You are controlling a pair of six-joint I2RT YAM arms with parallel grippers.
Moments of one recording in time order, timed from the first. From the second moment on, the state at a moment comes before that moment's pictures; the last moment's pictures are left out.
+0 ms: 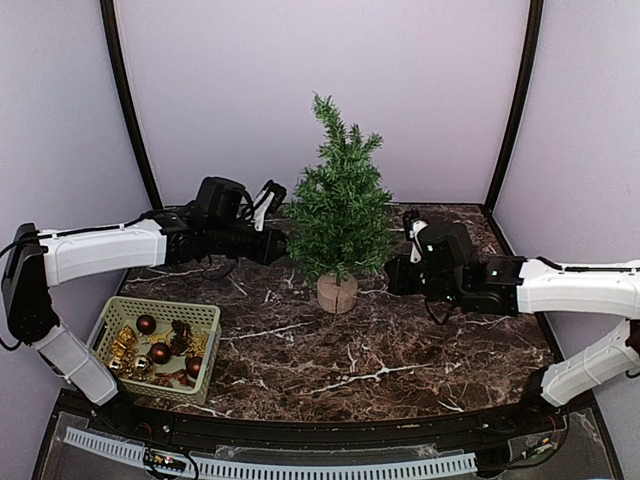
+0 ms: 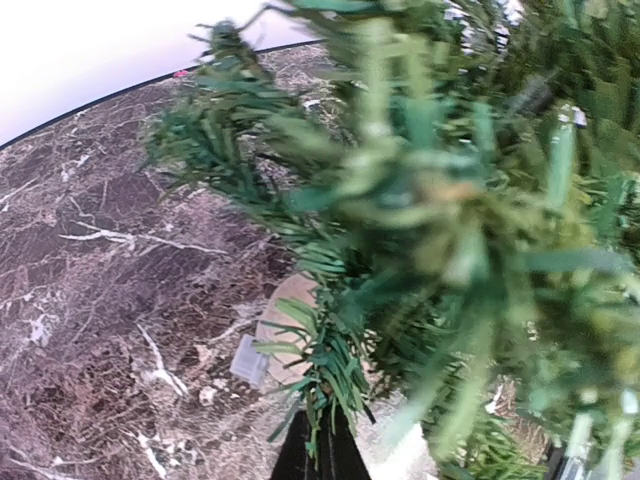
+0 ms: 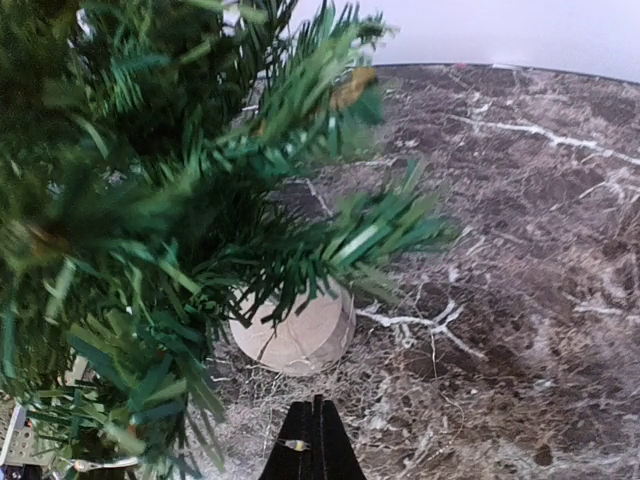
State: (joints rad) left arm -0.69 1.54 1.14 -0.16 0.22 -0.23; right arm 0.93 1.27 0.83 -0.11 0.35 0.56
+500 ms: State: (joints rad) left arm -0.63 1.58 1.15 -0.10 0.19 -0.17; right arm 0.95 1.38 0.73 0.14 0.15 0.65
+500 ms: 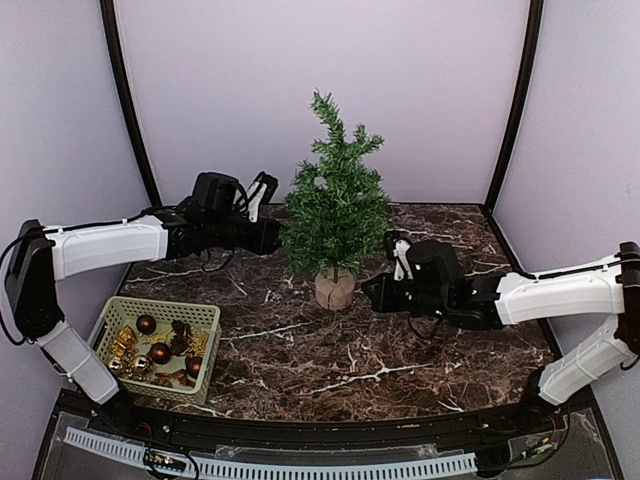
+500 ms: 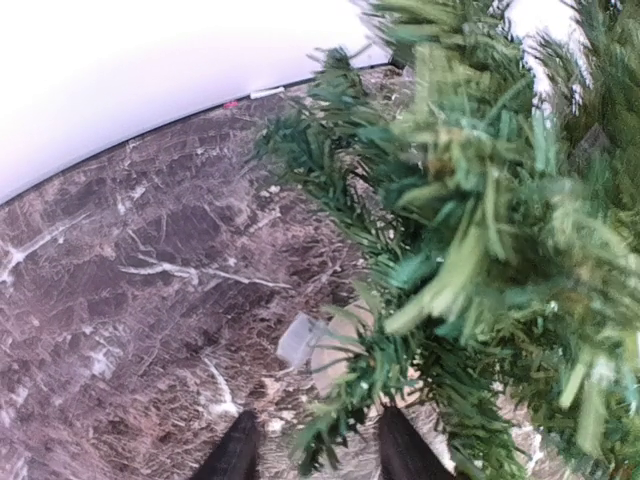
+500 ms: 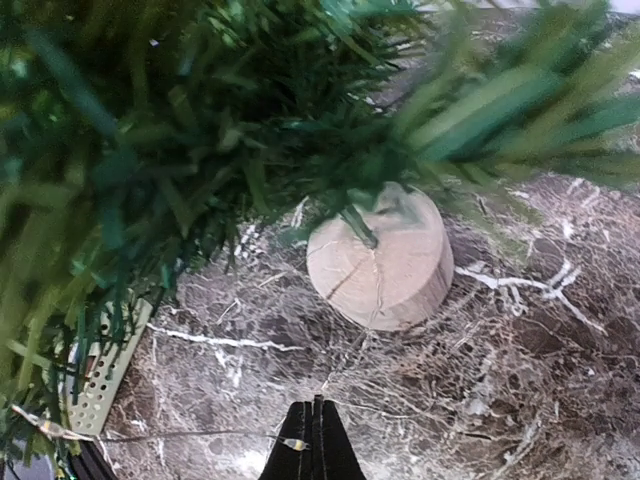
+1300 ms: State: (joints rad) left arm -0.78 1.34 0.89 -0.13 0.16 -0.31; right arm 0.98 1.45 0.74 0.22 0.15 0.66
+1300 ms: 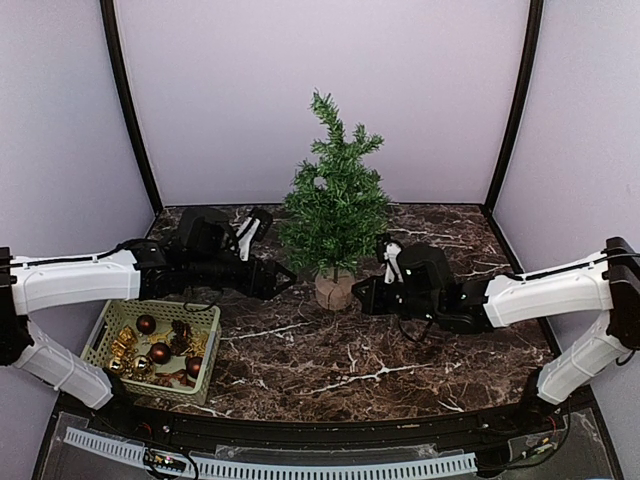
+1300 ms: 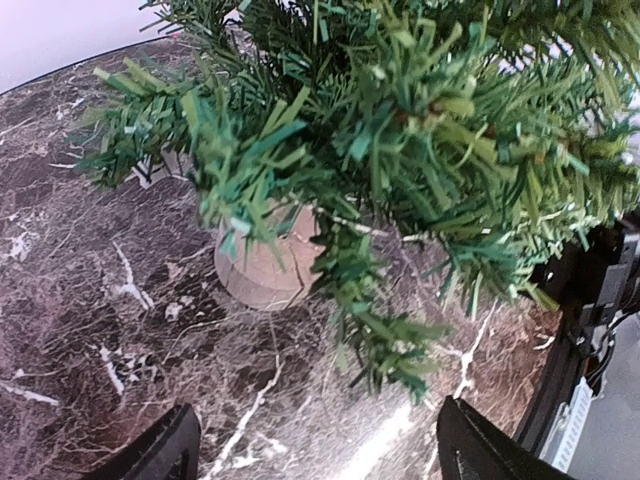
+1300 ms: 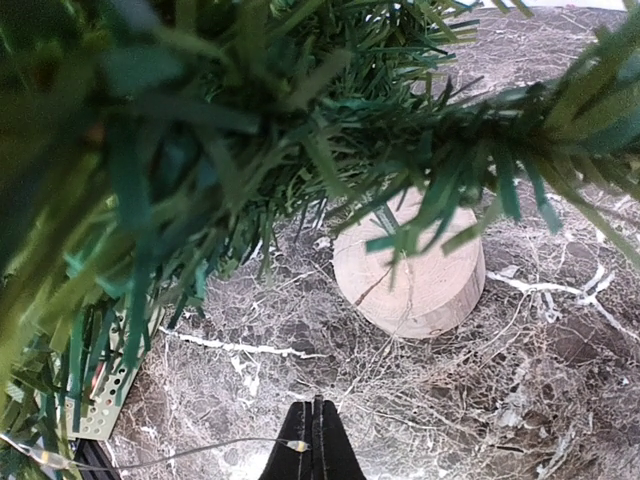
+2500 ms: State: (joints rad) left arm -0.55 1.47 0.95 0.04 0.29 -0.33; right arm 1.11 1.54 0.83 0.31 0.25 0.67
